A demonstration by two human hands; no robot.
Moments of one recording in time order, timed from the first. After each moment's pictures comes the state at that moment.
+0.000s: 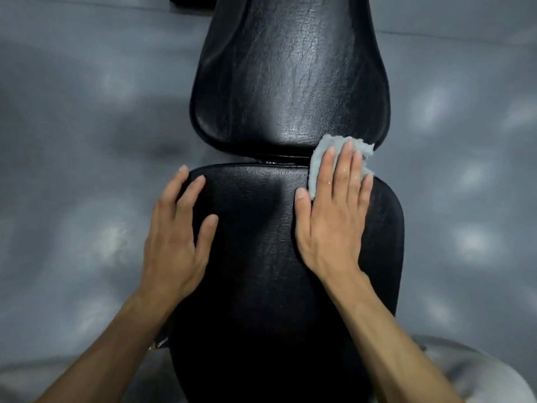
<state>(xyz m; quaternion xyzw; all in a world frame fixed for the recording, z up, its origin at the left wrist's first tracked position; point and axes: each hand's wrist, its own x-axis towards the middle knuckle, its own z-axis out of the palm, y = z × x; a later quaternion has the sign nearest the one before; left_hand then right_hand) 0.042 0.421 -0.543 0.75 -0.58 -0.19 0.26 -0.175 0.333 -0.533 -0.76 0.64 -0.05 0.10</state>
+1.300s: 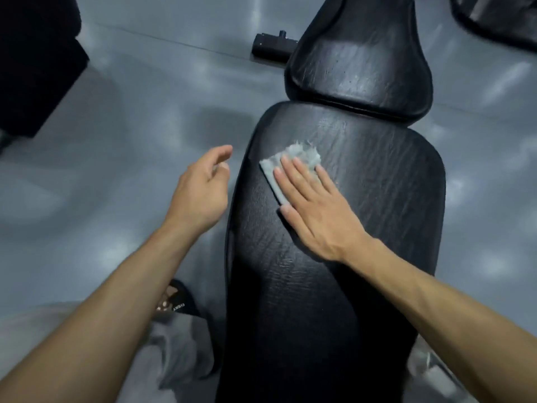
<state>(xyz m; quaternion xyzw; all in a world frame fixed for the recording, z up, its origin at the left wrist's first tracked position) 0.062 0.544 -0.522 0.78 -0.38 -0.30 0.39 -0.154 0.453 -0.554 -0.96 0.27 0.02 0.04</state>
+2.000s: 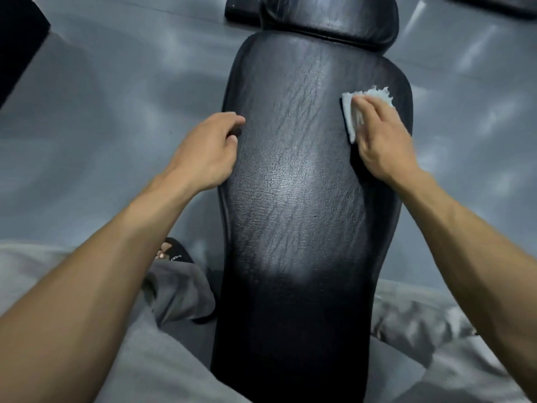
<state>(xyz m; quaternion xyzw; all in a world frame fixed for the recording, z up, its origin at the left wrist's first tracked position) 0.017 0.604 -0.515 0.75 -0.58 -0.24 0.21 -0.273 0.443 -0.556 -0.87 0.47 -0.14 0.04</state>
